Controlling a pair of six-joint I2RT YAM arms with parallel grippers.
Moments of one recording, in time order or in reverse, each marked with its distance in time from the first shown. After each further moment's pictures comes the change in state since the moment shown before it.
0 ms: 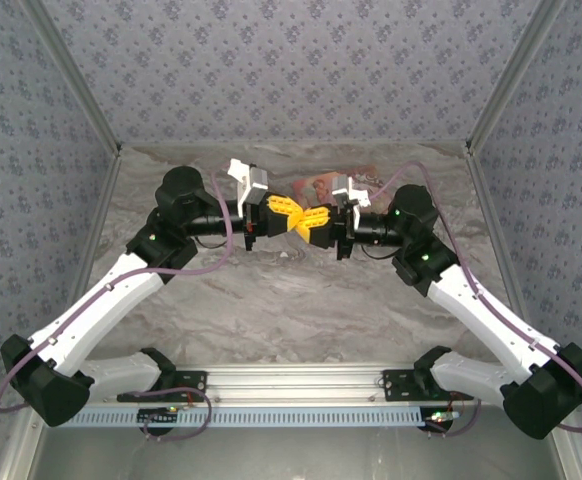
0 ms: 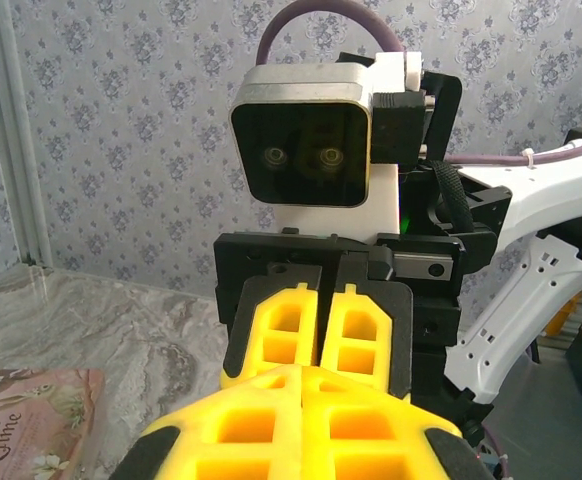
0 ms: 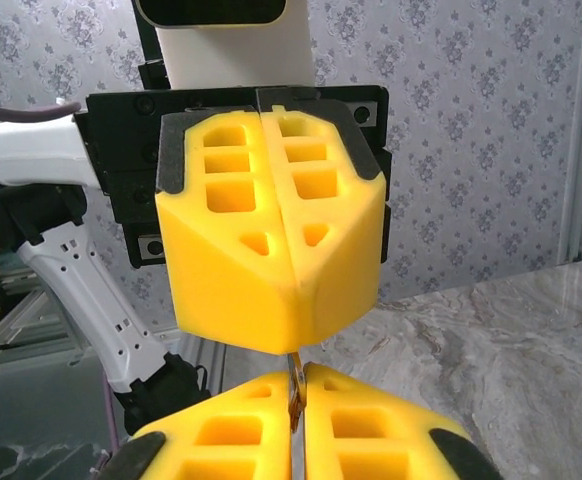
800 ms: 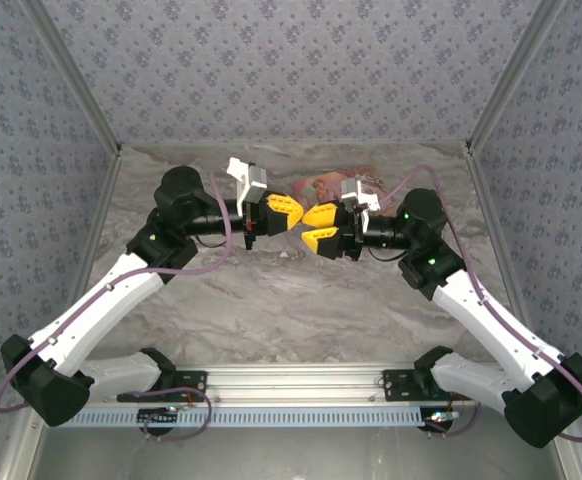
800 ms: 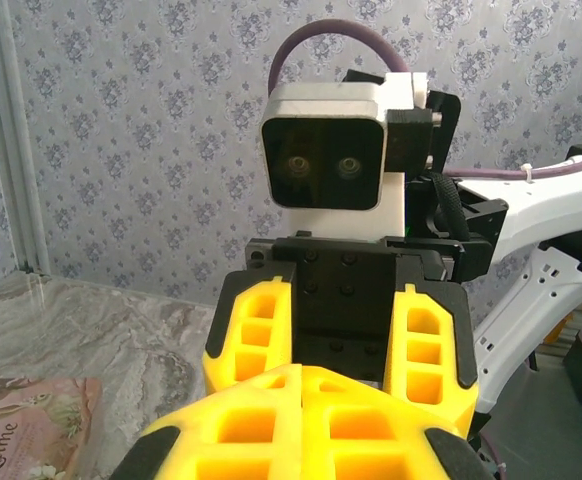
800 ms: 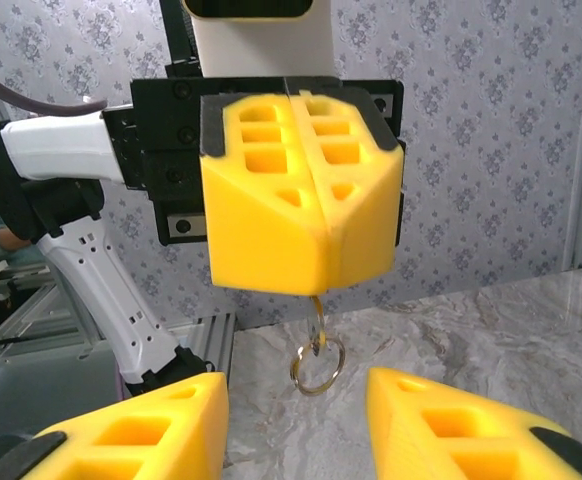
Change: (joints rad) left arm 0.000 0.000 0.000 0.024 0.001 -0.022; right arm -0.039 -0.044 -0.034 0.021 -0.057 0.006
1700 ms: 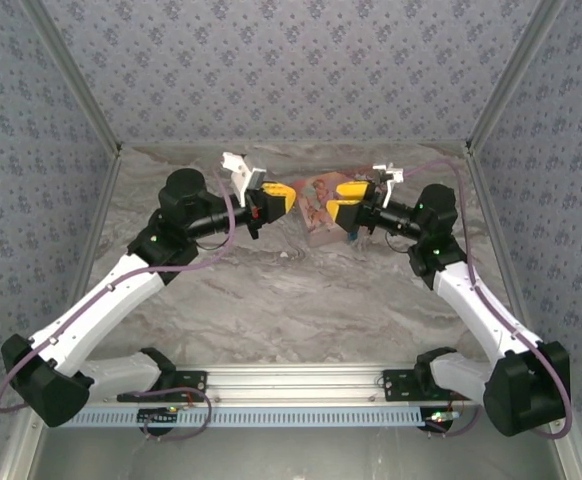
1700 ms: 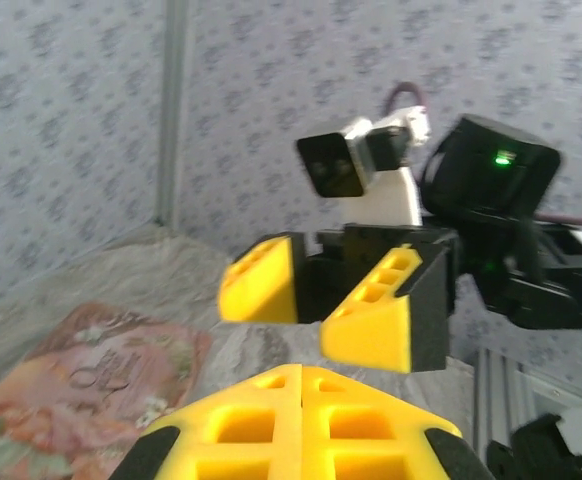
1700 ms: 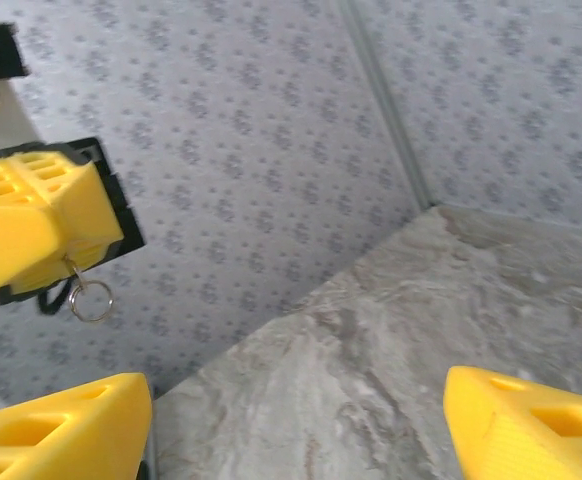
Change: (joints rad) left arm 0.000 -0.002 -0.010 -0.042 -0.265 -0.026; right arm -0.253 0.074 -0.119 0.186 0.063 0.296
